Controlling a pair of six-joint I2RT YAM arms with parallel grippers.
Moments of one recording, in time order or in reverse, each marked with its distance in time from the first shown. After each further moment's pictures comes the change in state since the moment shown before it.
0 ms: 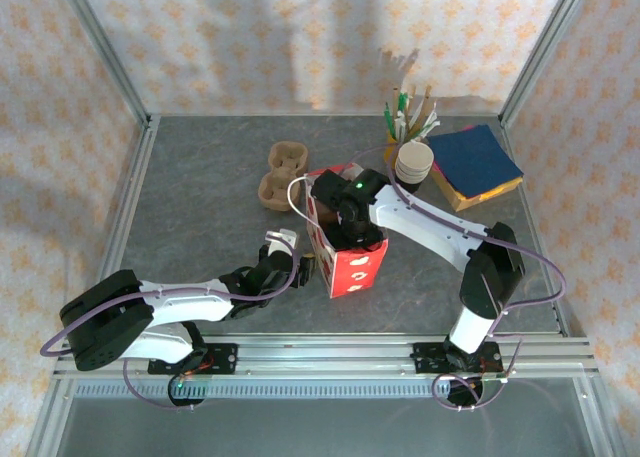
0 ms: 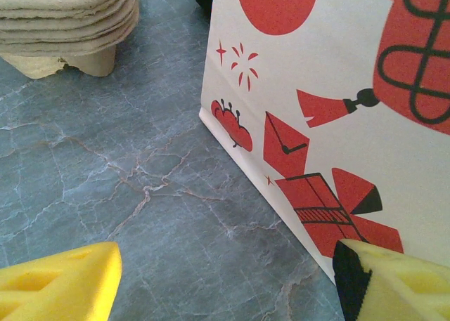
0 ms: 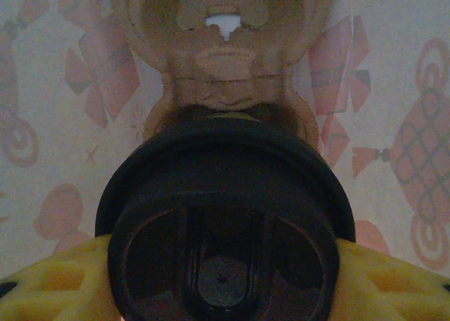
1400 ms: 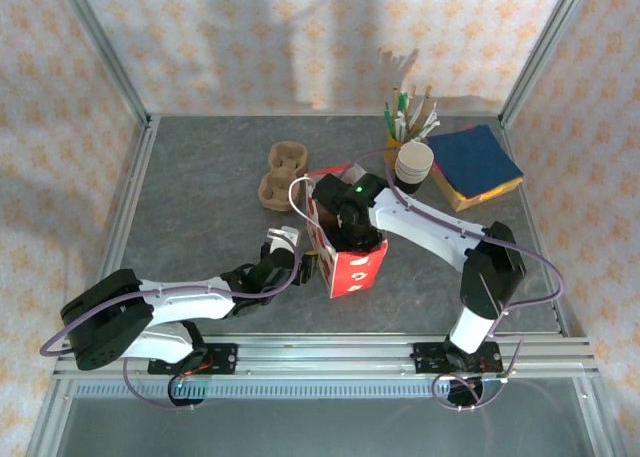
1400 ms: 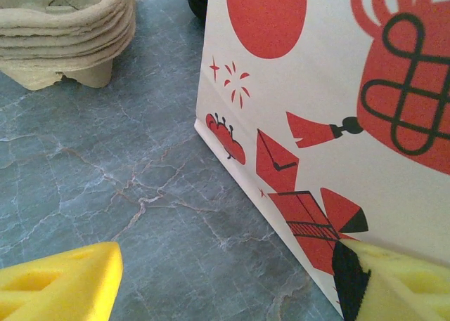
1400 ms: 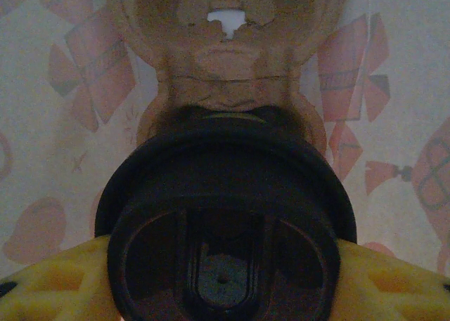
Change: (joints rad) left arm 0.000 0.006 0.034 -0.026 -0.004 -0.002; right arm -0.005 0.000 -0.056 0.054 -0.016 -0.023
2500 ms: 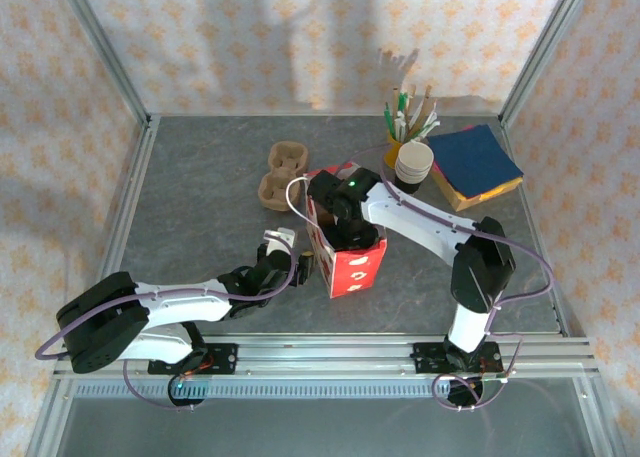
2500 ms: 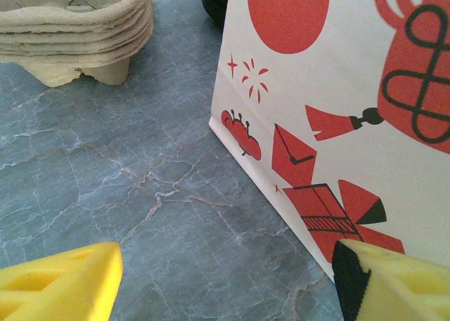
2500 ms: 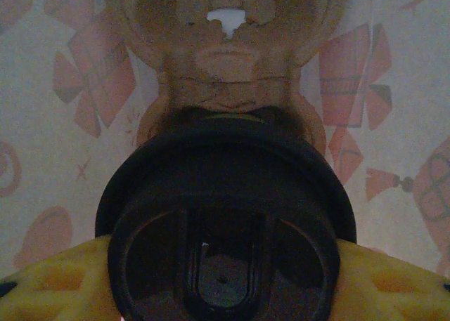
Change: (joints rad) left arm 0.000 -0.029 -0.027 0.000 -0.022 -0.001; right arm 0.000 0.061 0.083 -0.061 0.001 -0.014
